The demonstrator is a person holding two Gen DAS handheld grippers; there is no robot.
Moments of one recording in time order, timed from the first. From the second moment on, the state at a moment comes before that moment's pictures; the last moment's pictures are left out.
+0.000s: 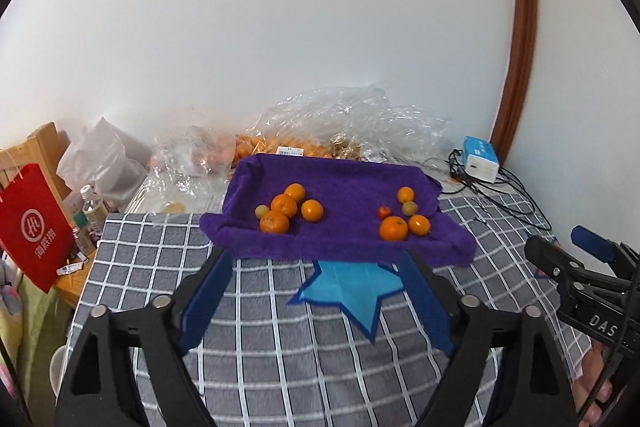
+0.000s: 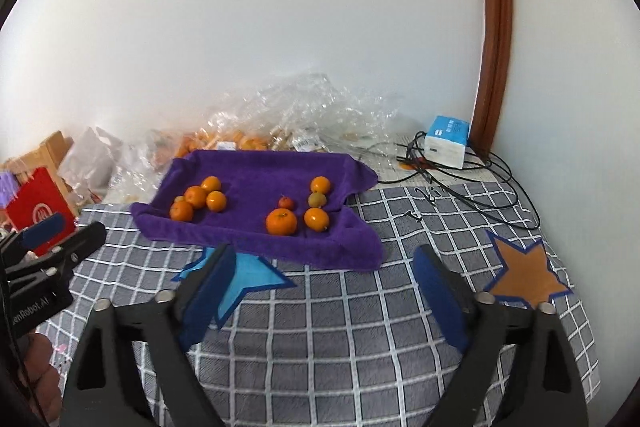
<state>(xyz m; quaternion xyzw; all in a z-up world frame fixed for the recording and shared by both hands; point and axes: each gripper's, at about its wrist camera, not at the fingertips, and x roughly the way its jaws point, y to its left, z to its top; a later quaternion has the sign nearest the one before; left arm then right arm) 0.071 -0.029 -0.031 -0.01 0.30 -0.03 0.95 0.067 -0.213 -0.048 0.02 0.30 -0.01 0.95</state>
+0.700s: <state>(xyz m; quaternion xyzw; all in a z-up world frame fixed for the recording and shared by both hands) 0.018 -0.031 -0.022 -0.01 0.27 -0.01 0.96 0.012 -0.209 -0.044 0.00 0.29 -0.03 0.96</state>
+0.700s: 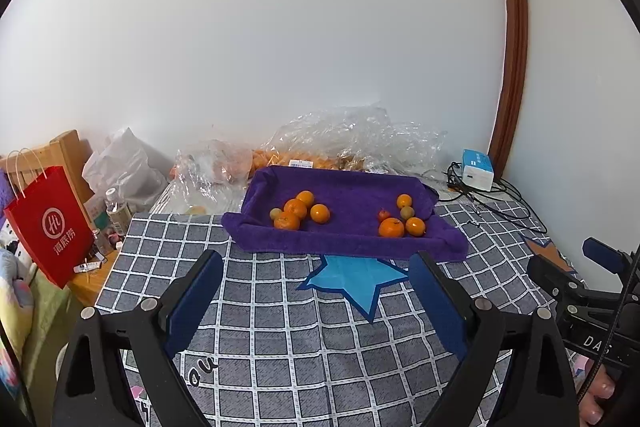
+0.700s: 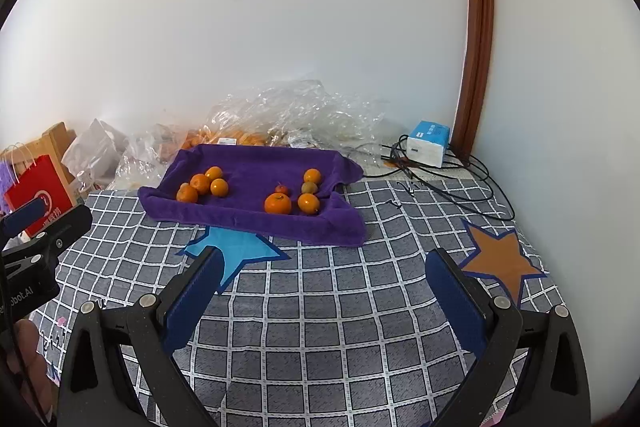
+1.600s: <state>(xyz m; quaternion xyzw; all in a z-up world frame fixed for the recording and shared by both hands) 0.016 -0.031 -0.026 -0.01 0.27 0.00 0.96 0.006 -0.212 -0.042 0.00 0.28 -0.04 0.96</state>
